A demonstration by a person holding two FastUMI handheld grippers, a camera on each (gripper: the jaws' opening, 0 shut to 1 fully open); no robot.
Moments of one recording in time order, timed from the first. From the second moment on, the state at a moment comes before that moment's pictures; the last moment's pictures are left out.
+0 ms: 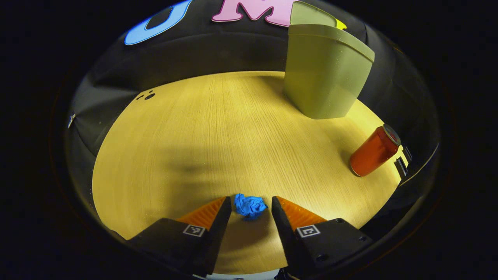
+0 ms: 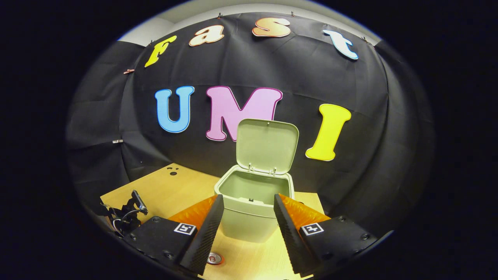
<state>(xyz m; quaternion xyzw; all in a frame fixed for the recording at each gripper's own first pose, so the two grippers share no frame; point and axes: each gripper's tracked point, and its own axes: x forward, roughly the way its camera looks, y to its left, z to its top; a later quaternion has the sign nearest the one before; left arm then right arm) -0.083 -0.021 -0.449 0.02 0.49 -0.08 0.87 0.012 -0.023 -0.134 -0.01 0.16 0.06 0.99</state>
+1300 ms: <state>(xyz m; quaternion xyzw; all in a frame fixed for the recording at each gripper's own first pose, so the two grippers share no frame) 0.003 -0.034 -0.262 -0.01 0.28 -0.09 0.95 0.010 -0.015 -0.143 0.00 0.16 0.07 0.98</state>
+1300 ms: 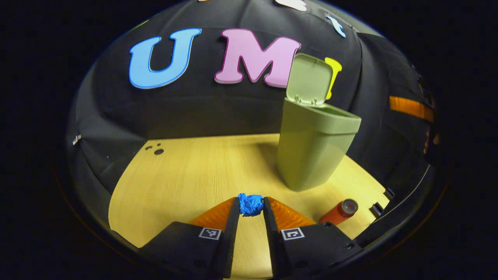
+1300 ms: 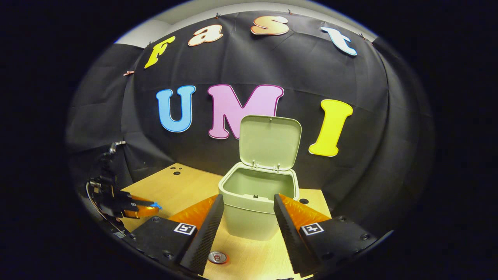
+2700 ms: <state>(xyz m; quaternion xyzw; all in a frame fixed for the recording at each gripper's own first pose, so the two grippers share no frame) 0.152 -0.199 -0.069 0.01 0.06 -0.23 0.97 -0.022 -0.032 -0.168 0.04 0.19 0.04 0.98</state>
